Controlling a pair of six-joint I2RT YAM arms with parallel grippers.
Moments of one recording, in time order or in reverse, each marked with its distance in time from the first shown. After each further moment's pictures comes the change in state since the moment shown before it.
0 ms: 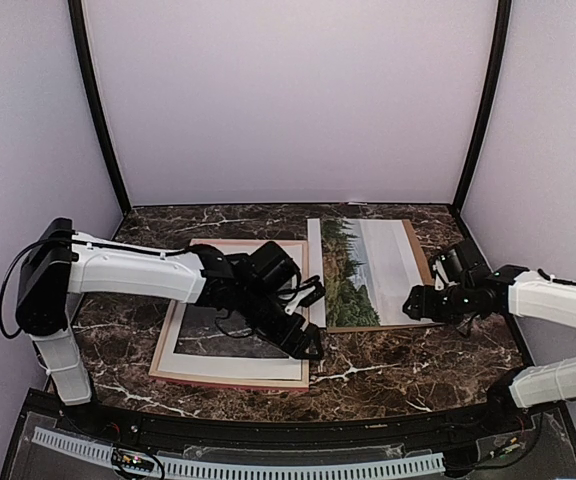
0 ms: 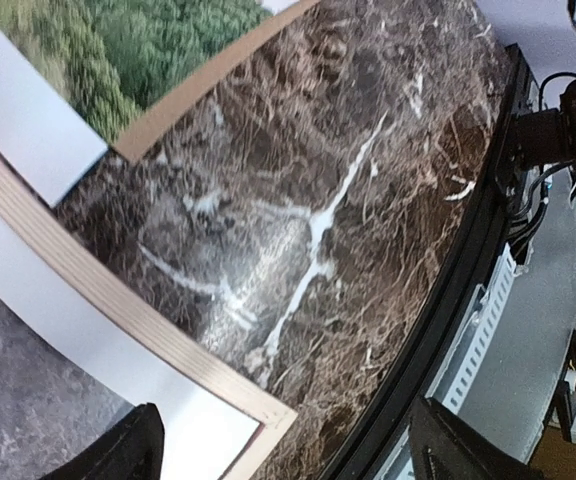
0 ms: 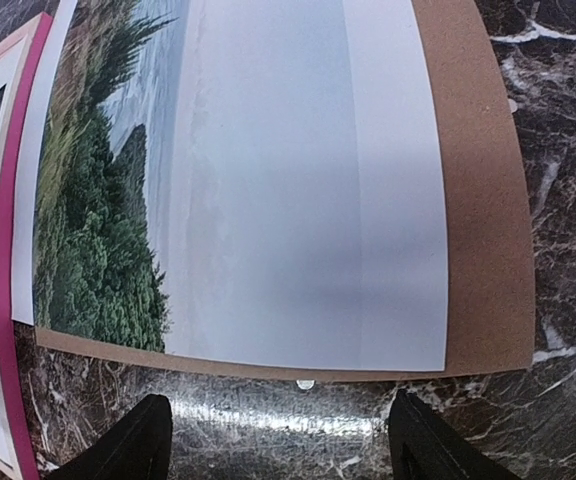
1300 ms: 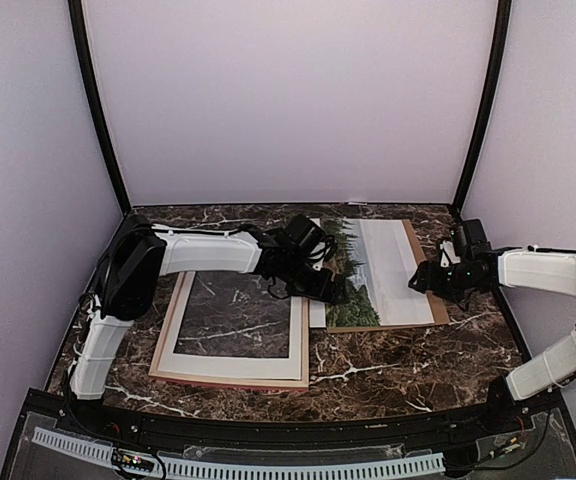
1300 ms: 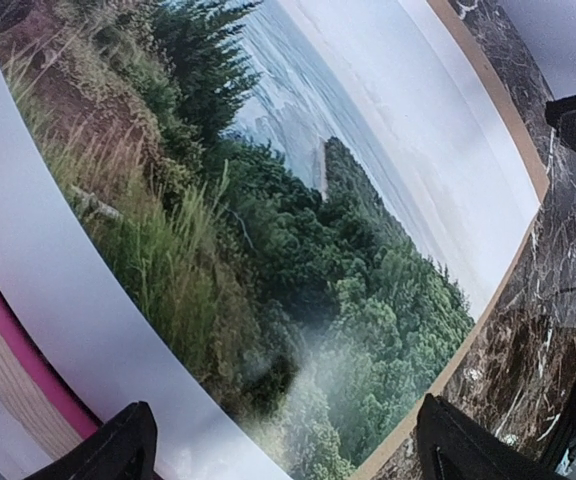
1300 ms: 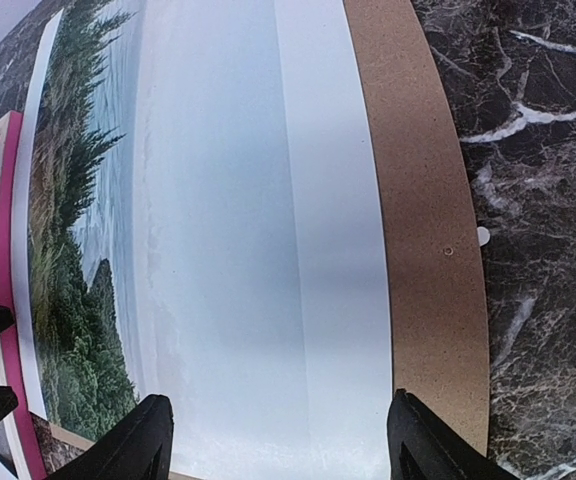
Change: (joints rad) left arm 0.153 0.465 0.539 0.038 -0.161 -0.005; right arm -0.249 0.240 0.122 0.145 -0.162 -0.102
